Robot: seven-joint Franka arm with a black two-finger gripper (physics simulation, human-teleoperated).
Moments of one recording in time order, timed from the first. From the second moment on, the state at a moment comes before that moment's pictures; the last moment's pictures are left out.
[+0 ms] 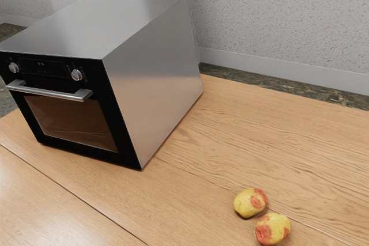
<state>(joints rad) -0.32 -0.99 0.76 -1.87 0.42 1.79 1.28</state>
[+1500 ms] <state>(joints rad) -0.87 -0.91 1.10 -1.63 0.55 1.89 1.94</state>
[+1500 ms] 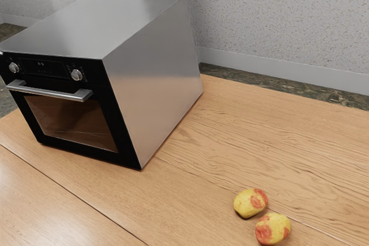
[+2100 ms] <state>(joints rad) -0.89 -0.88 1.13 -1.67 0.75 1.88 1.88</state>
